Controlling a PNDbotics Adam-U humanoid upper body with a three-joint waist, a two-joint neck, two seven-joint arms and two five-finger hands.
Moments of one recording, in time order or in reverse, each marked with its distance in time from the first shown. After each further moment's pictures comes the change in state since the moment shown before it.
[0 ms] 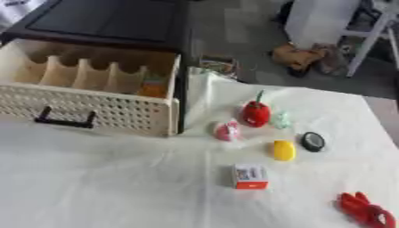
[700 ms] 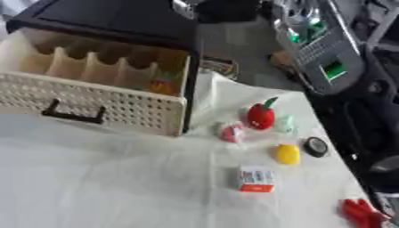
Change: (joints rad) left arm -0.035 0.000 -0.012 0.000 0.010 0.014 -0.028; right arm -0.184 0.156 0.139 0.356 0.226 -0.048 0.267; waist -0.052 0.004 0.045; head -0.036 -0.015
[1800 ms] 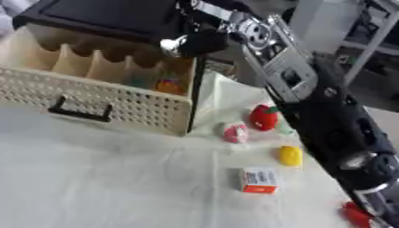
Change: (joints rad) left arm -0.019 0.006 -0.001 0.000 0.000 -0.001 -0.008; right arm -0.049 0.069 0.073 0.297 0.188 -0.092 0.106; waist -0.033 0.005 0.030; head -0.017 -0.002
